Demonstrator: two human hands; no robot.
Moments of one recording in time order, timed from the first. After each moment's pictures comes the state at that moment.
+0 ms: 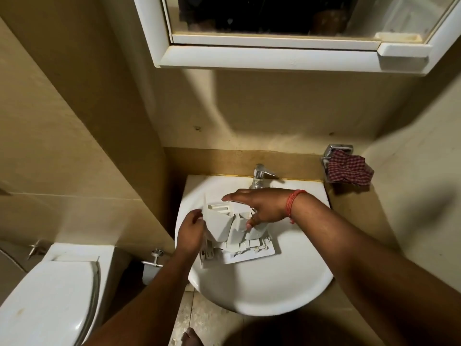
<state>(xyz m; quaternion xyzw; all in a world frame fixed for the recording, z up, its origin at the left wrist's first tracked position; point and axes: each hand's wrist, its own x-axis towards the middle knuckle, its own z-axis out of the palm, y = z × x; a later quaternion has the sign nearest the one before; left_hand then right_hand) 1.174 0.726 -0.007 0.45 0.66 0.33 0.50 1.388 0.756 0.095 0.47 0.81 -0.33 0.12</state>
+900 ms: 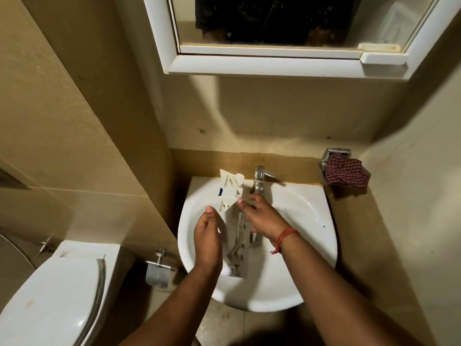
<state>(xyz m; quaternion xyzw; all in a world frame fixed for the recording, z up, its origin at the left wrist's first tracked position) 1.224 0.669 0.034 0.31 0.55 0.55 0.55 1.359 0.698 0.056 0.67 0.45 -0.53 -0.27</state>
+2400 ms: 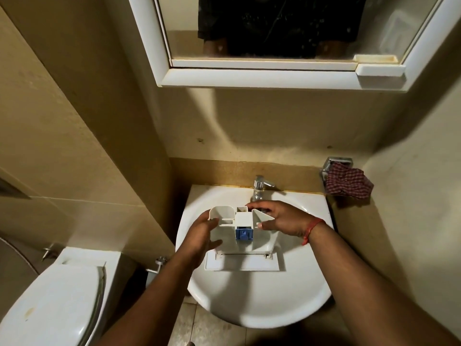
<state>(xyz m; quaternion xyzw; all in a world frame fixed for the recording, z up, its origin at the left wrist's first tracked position) 1.202 0.717 0.040 0.33 0.58 0.34 0.66 1.441 0.725 0.062 0.53 0.63 -0.54 -0.18</state>
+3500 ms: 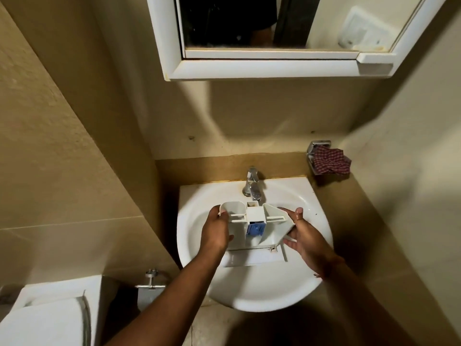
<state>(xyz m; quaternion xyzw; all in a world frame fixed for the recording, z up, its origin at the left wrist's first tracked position) 1.195 0.725 0.043 0.38 0.58 0.32 0.65 1.389 0.629 0.037 0.63 0.23 -0.54 -0.50</state>
